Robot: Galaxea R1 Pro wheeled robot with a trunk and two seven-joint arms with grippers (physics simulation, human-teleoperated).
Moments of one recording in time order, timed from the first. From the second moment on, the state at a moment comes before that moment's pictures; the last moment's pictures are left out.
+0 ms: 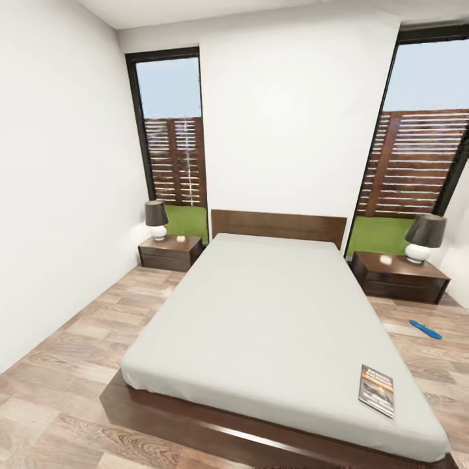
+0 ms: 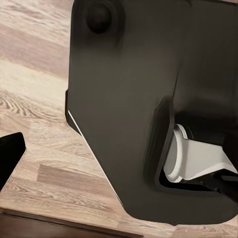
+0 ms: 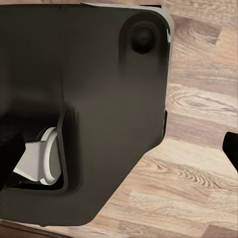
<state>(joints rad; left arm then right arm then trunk) 0.00 -0.03 0.05 -0.02 0.08 -0.01 0.00 -0.01 -0.04 0.00 -0.05 0.00 -0.02 0.14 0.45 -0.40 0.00</state>
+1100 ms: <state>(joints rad) 0.00 -0.03 0.05 -0.02 0.08 -0.01 0.00 -0.01 -0.05 0.00 -0.05 0.00 -0.02 0.14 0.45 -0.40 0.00</state>
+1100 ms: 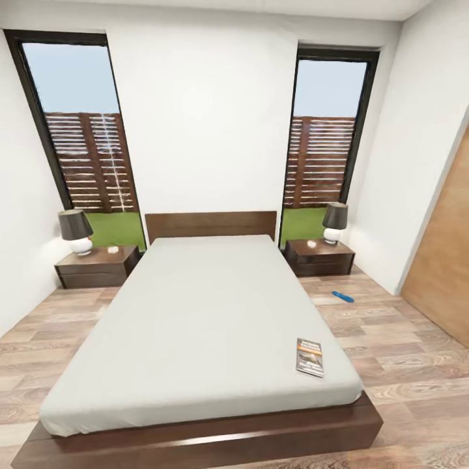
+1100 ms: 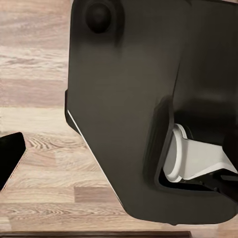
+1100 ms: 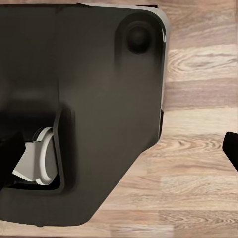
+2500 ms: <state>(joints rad) 0.00 -0.03 0.05 -0.02 0.08 -0.01 0.00 -0.01 -0.05 0.00 -0.04 0.00 -0.02 0.14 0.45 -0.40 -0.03</state>
